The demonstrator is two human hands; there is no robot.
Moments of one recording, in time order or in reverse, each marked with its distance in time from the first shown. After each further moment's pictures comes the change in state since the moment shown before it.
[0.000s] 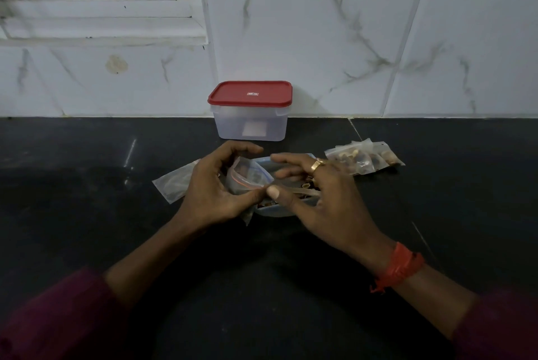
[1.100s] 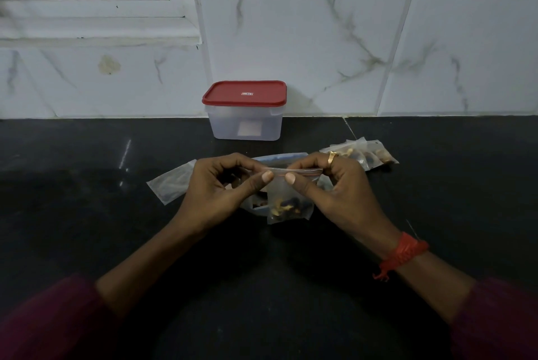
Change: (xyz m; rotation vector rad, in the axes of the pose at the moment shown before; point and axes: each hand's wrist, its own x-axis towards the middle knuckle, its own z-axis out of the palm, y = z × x) left_hand -0.002 0.014 0.008 -0.214 -0.019 -0.159; right_hand 0.003 0.016 -0.013 0.322 0.073 0.129
